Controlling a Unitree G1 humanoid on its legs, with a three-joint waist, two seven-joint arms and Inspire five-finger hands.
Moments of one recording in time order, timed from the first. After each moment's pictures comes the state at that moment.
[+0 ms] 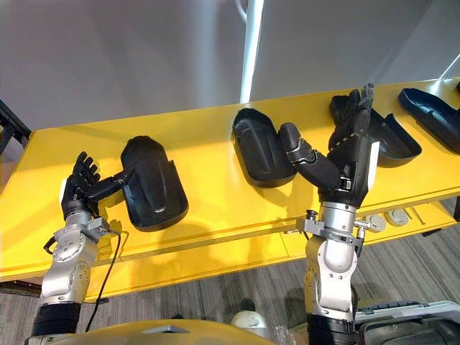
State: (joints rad) left arm 0.04 0.17 0.16 -0.01 -0.34 0.07 0.17; right arm 0.10 -0.16 -0.20 -0.26 0.22 -0.40 -0.08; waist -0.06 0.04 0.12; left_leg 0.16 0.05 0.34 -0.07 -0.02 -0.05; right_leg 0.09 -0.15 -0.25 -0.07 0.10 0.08
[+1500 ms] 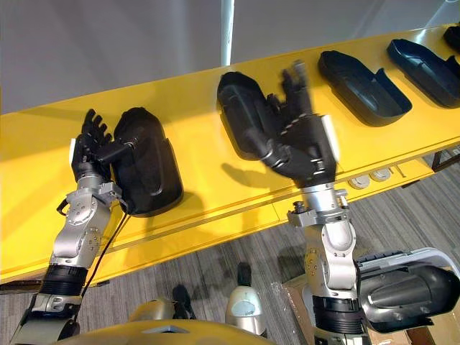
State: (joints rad) left arm -0.20 0.24 0.01 -0.02 -0.37 -0.02 0.38; right arm 0.01 -0.32 -0.07 -0.27 0.51 -0.21 0.40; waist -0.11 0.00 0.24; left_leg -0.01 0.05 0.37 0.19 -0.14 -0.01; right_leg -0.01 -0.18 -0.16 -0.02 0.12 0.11
